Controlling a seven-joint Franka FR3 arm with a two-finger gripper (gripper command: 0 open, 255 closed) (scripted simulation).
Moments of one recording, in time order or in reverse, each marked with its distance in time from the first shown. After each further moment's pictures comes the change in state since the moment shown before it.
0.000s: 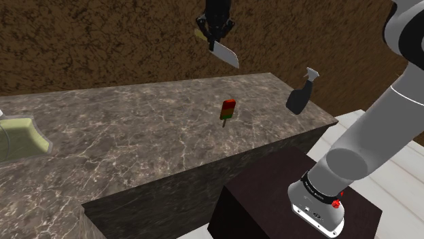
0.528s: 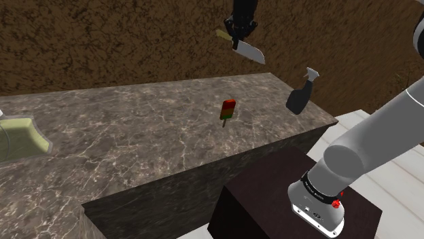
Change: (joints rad) arm -0.097 -0.139 -0.122 -0.154 0.039 0.020 -0.221
